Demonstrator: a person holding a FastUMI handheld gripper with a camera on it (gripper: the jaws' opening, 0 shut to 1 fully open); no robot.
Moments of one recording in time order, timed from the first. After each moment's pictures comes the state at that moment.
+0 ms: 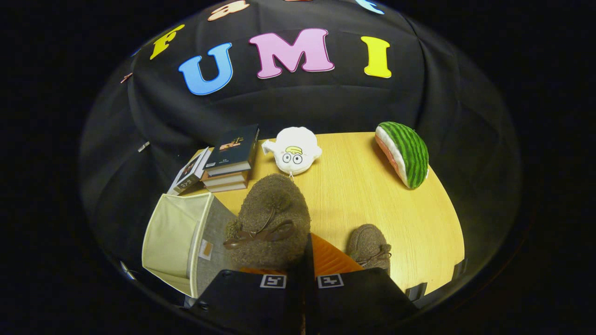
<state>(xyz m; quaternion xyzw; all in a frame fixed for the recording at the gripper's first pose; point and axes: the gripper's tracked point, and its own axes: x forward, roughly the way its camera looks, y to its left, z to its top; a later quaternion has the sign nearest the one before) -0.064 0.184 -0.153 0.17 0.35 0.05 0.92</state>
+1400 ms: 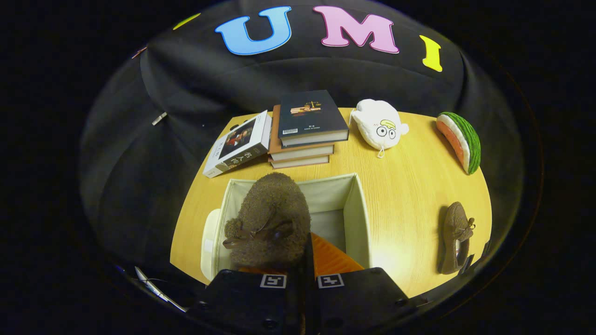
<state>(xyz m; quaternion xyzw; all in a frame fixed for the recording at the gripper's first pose) -0.057 0.445 -0.156 0.14 0.45 0.09 0.88</state>
